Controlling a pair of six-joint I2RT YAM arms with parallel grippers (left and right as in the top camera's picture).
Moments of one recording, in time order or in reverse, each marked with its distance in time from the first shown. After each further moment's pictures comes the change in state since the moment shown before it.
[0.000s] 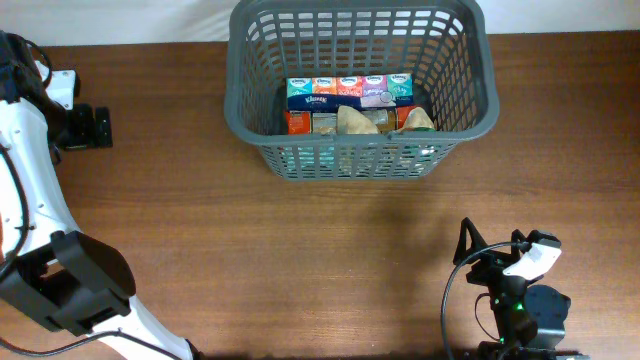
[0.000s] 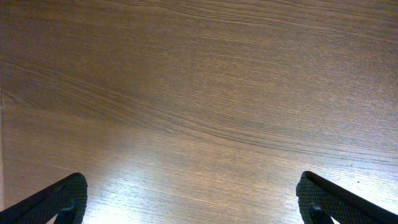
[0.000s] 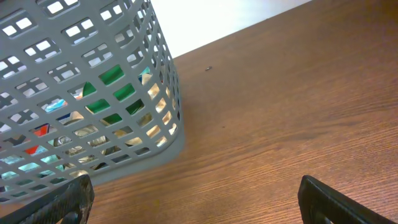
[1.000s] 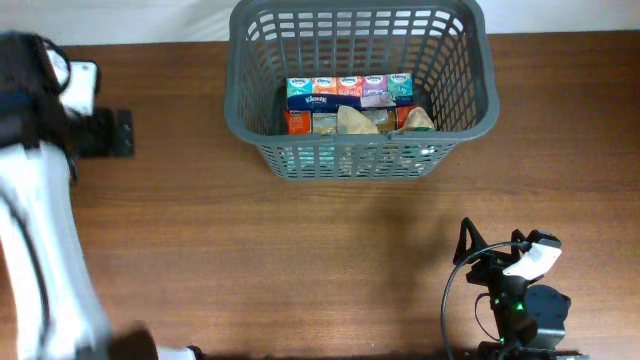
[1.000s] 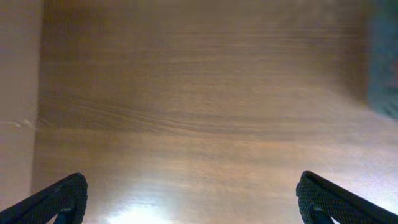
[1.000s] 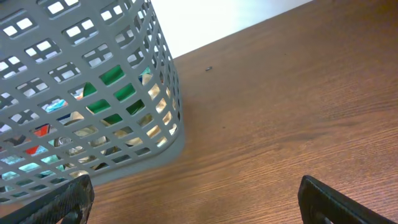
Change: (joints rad) left arm -0.147 -0.428 -0.216 0.013 0.004 0.000; right arm 0.000 0.000 0.000 0.002 -0.002 0.000
